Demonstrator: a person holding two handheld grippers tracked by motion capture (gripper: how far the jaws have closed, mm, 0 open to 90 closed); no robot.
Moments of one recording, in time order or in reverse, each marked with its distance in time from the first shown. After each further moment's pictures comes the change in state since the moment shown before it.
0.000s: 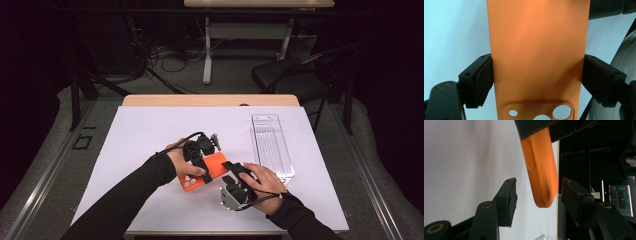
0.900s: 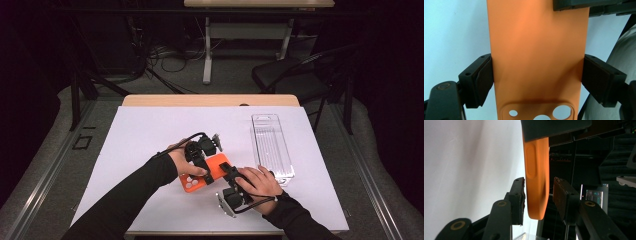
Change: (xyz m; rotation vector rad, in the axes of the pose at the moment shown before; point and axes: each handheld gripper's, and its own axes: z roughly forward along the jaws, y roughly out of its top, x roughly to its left) left arm -0.002 0.003 0.001 0.000 -0.026 0.002; right arm 0.008 0.005 0.007 0.031 -0.096 -0.179
